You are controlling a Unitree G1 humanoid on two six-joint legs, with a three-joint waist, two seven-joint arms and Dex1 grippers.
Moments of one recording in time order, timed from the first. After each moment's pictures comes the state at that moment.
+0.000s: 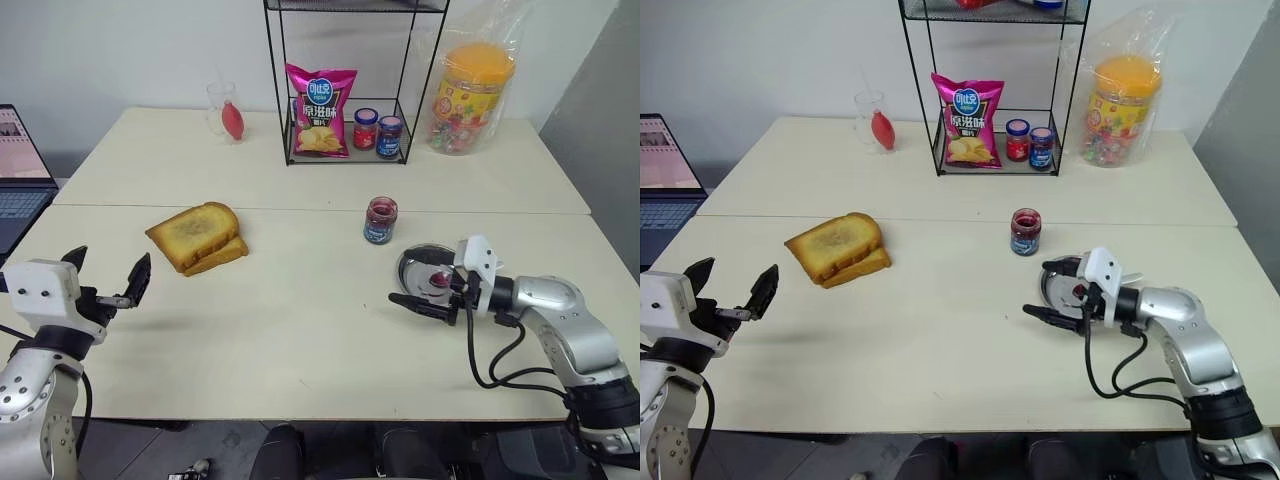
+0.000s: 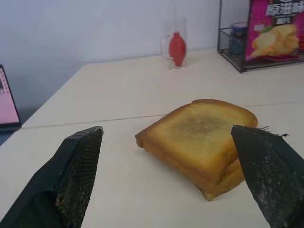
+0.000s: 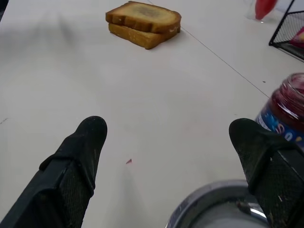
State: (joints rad) left arm 0.08 0.49 0.61 -0.28 -0.44 0.31 -0.34; right arm -0.37 -0.61 0.11 -0.15 0.37 0.34 0.99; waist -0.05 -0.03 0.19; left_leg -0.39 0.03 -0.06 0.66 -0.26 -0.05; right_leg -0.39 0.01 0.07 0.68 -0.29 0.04
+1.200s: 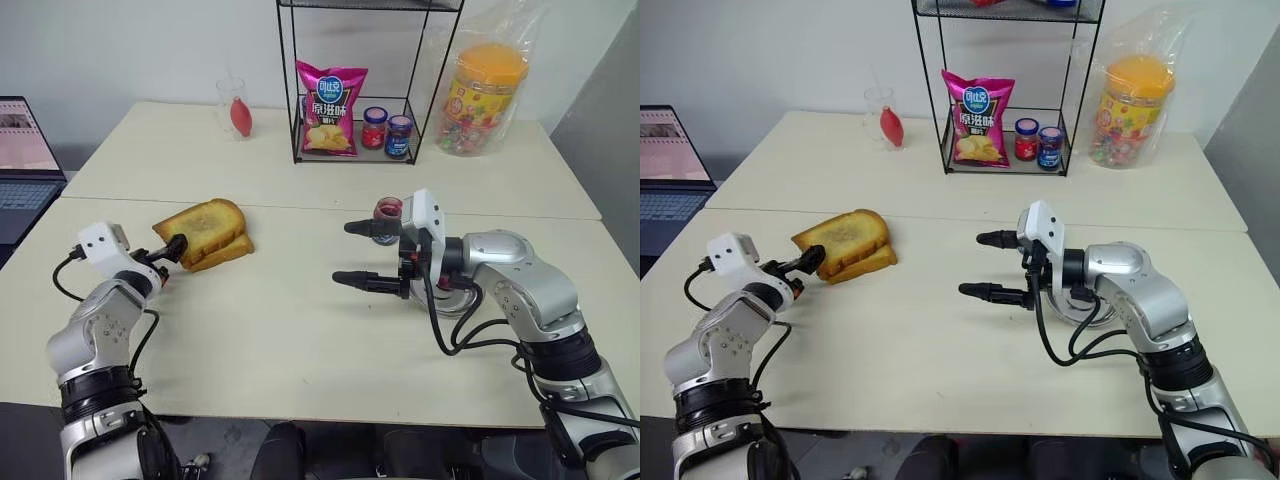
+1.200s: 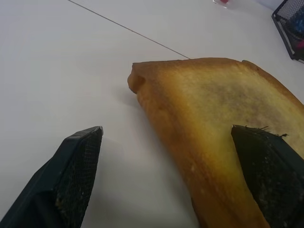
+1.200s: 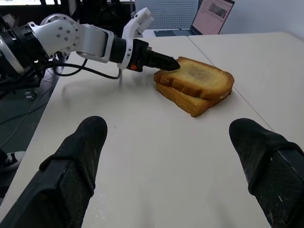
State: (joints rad) left arm -0.42 0.50 0.51 0.25 -0.54 0.65 -0.18; right arm -0.60 -0.49 0.19 -0.23 0.45 0.55 0.98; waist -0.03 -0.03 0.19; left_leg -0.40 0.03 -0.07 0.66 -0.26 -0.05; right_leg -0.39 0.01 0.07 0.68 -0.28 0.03
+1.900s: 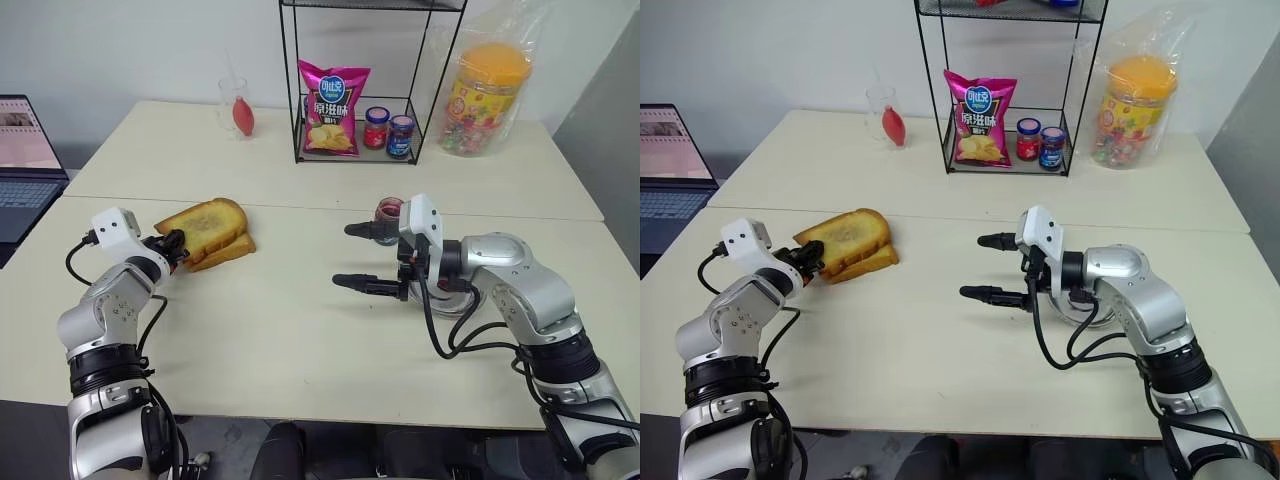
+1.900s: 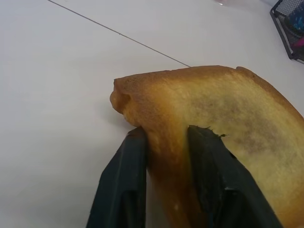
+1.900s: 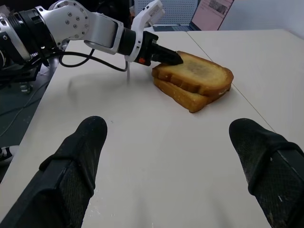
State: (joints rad) left arm -0.50 0.51 0.49 0.33 -0.51 0.66 -0.18; right arm -0.59 -0.49 0.20 -0.23 0.41 0.53 0.98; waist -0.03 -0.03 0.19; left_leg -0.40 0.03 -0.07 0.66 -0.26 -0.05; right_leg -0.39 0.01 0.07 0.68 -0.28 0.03
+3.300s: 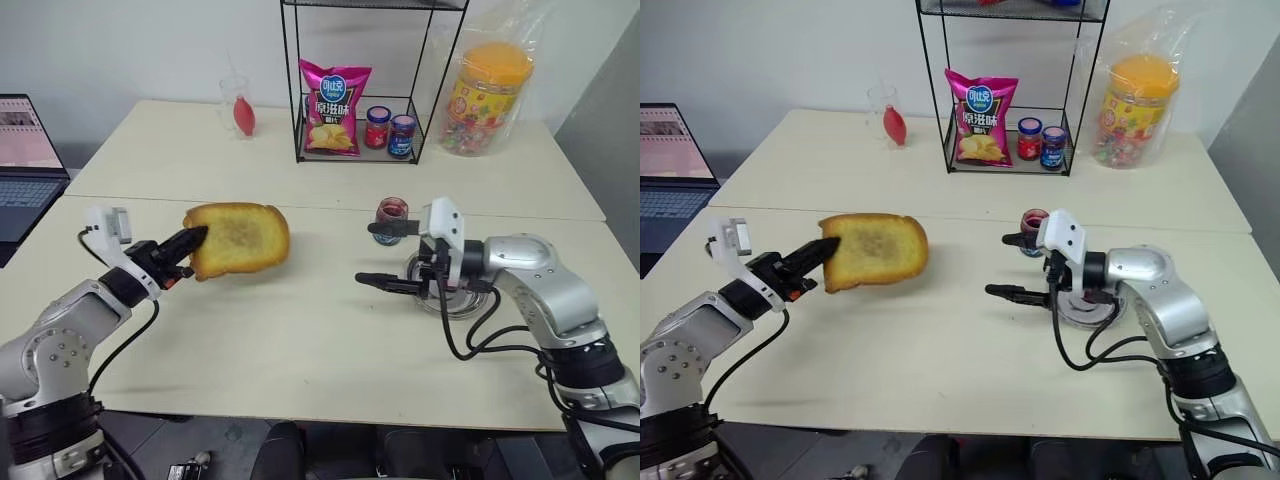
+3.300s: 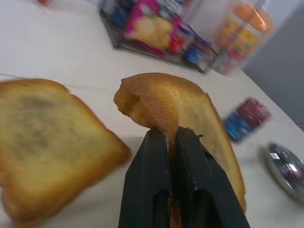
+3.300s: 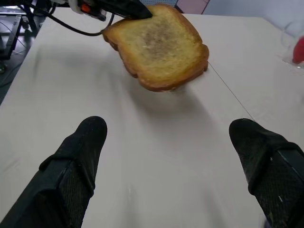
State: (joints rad) left arm -0.22 0.68 0.47 -0.15 -0.90 0.91 -0.62; right arm -0.51 -0.62 0.13 -0.24 0.39 0.46 1.02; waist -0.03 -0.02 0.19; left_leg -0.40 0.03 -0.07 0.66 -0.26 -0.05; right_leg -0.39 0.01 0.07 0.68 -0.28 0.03
